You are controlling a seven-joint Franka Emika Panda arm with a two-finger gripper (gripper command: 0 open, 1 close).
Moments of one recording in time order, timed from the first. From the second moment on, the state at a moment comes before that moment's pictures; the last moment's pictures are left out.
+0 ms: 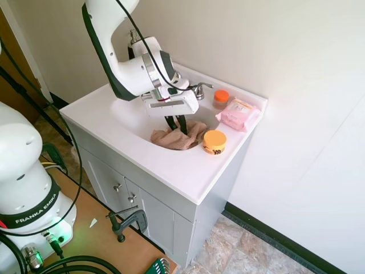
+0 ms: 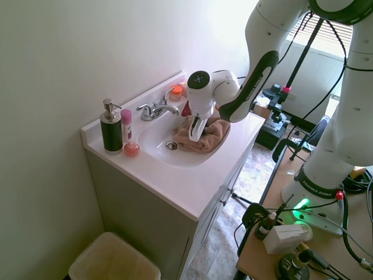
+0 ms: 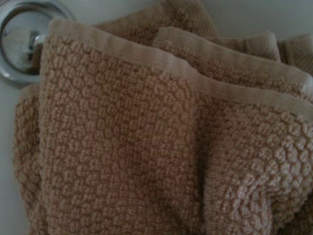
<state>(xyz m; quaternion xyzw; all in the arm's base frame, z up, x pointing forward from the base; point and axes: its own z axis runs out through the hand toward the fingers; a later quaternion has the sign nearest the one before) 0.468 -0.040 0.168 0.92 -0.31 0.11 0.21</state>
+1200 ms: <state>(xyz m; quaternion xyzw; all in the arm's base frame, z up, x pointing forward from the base) 0.459 0.072 0.141 0.92 -0.28 0.22 0.17</state>
